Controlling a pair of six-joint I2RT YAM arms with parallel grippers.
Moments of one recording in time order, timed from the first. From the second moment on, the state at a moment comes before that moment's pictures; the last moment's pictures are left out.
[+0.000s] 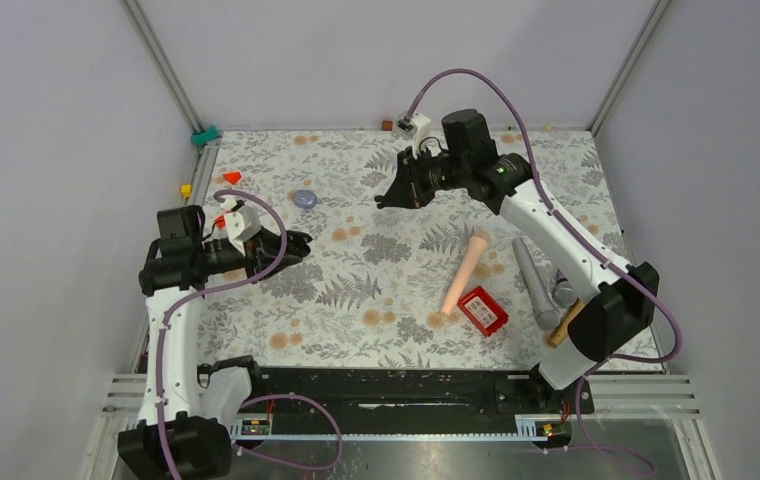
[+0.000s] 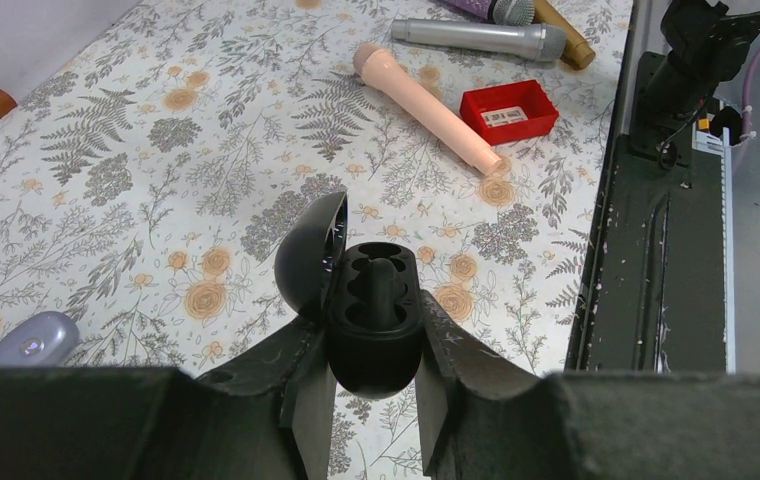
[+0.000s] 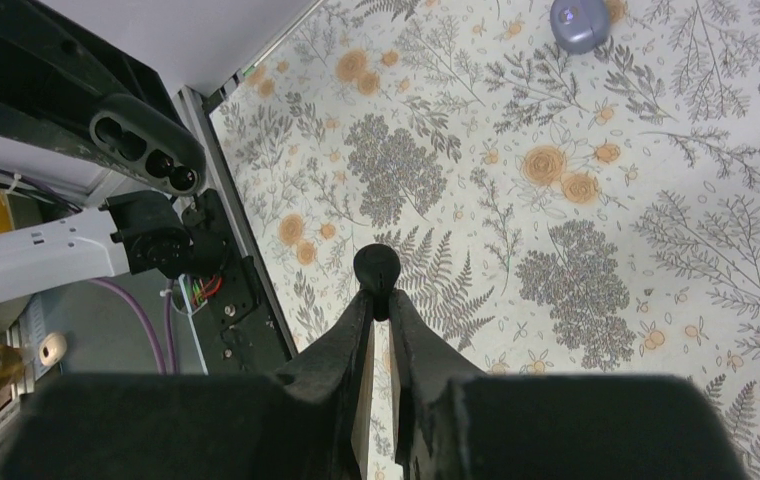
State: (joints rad) left arm 0.21 0.91 0.92 -0.84 1.34 0.80; right arm 0.57 1.61 1.60 -0.55 -0.65 0.14
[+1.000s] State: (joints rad) left arm -0.28 1.12 1.09 -0.85 1.17 0.76; right arm 0.68 1.35 1.42 -0.60 -0.83 -0.12
